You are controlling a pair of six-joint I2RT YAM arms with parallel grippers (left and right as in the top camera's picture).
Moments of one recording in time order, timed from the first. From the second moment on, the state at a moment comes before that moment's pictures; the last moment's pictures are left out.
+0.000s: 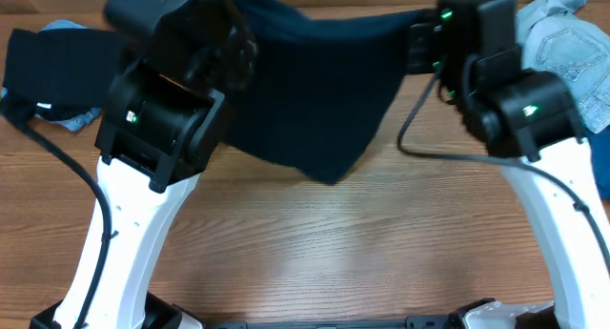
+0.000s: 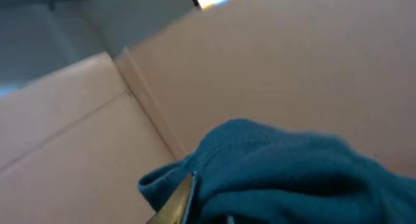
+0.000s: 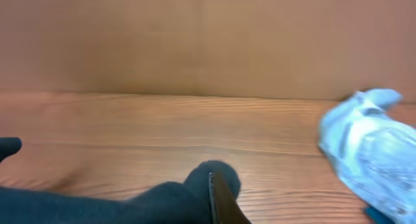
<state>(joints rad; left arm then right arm) -0.54 1.66 2.29 -0.47 -1.07 0.55 0.32 1.52 1.86 -0.90 0.27 0.15</state>
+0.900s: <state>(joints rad) -0.20 1.75 2.30 -1.06 -0.34 -0.02 0.10 1.60 1.86 -0.66 0.04 -0.06</state>
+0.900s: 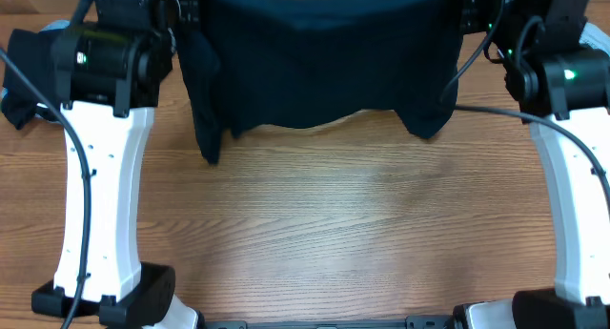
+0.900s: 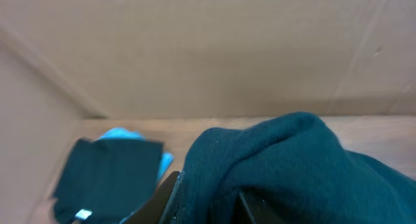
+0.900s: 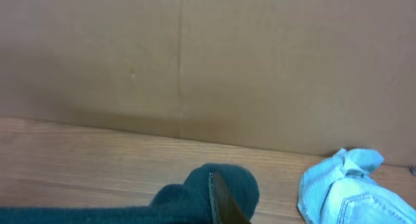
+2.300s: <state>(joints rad) -0.21 2.02 2.30 -1.09 0.37 0.07 0.05 1.68 1.86 -0.59 0.06 -0.07</state>
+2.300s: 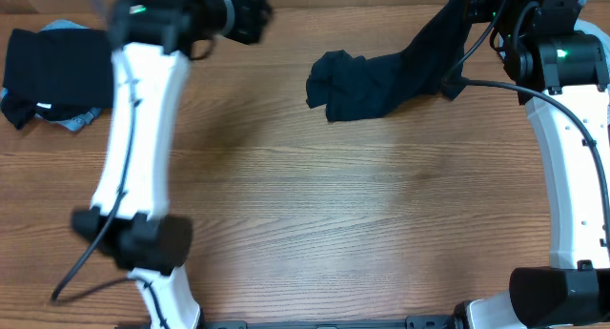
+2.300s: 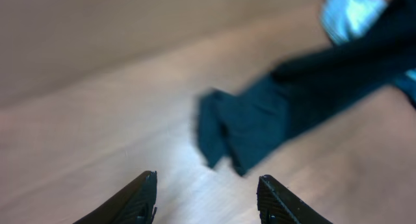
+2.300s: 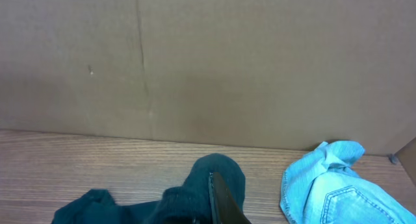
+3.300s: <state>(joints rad) -0.40 2.50 2.30 -0.91 0.40 -0.09 0.05 1.68 1.86 -0.59 0.07 -0.07</state>
